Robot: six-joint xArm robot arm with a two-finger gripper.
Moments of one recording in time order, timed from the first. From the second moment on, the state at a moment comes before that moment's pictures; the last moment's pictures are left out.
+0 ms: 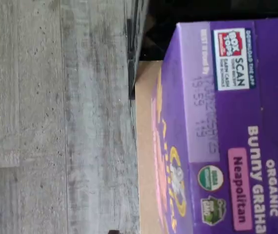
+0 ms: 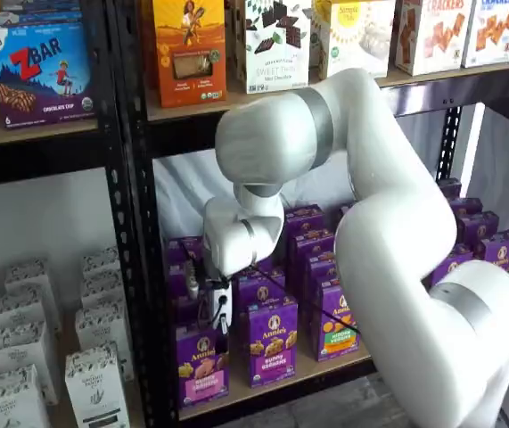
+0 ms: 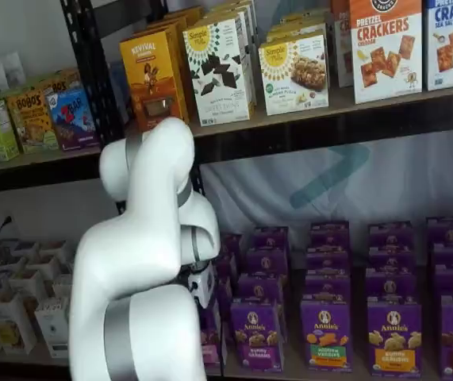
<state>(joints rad) 0.37 1.01 -1.47 0.07 0.38 -1.26</state>
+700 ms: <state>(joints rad) 0.37 1.04 -1.49 0.07 0.37 -1.26</state>
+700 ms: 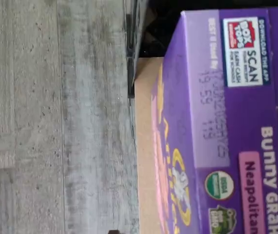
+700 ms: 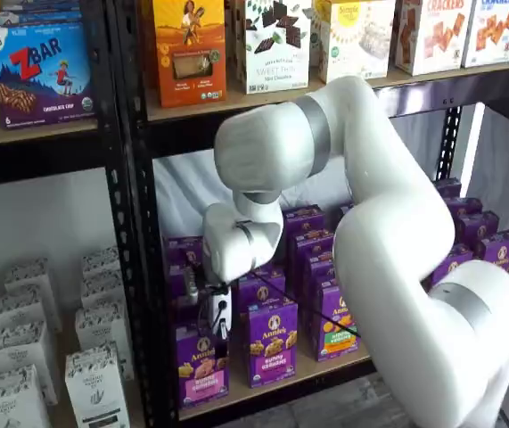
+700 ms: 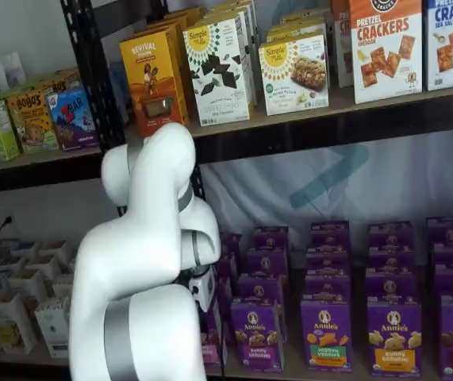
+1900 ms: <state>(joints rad) 0.38 1.05 -1.50 0.07 0.38 -1.25</state>
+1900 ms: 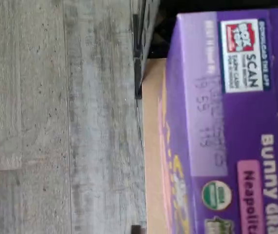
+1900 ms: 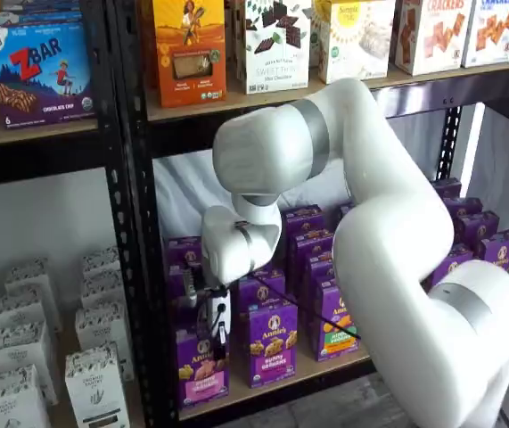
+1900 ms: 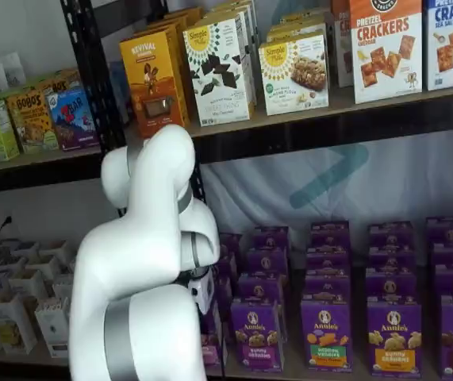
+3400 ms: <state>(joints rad) 0.38 1.05 -1.48 0.05 0.34 -1.23</state>
